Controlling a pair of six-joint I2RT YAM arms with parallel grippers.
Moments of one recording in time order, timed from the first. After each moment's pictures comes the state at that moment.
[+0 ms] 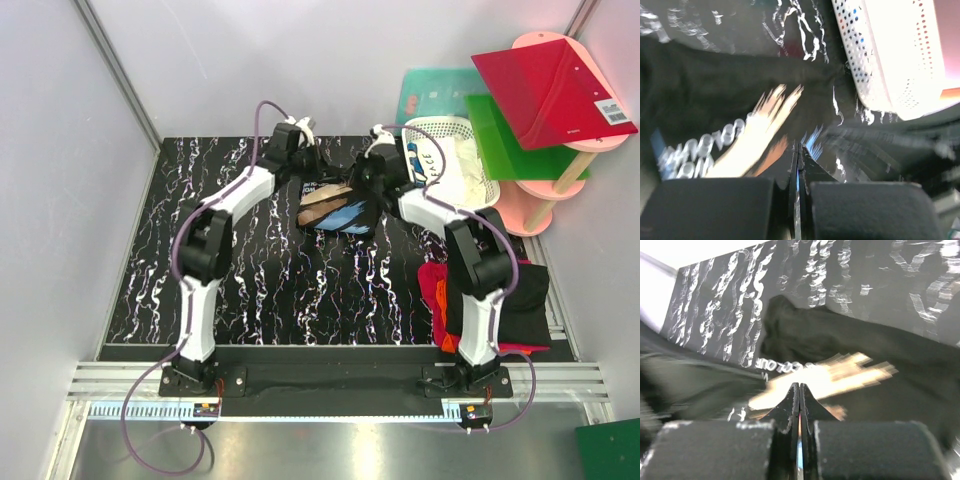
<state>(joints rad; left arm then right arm) -0.40 2.10 1.73 -0.19 0.36 -0.54 0.44 1.95 1.35 0.24 -0.03 0.55</state>
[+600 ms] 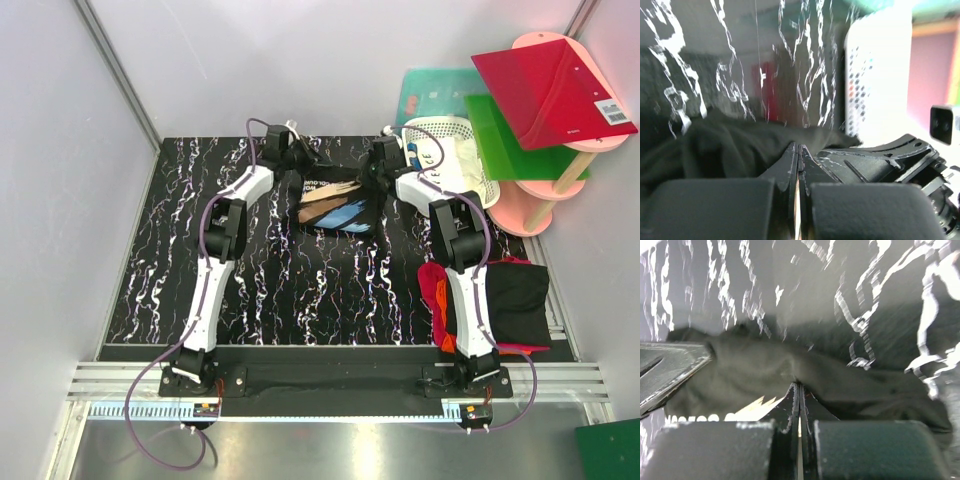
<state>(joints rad) -0.28 2.59 2.16 -0.07 0.54 -0.91 0.34 2.33 1.77 -0.06 -0.05 0.64</state>
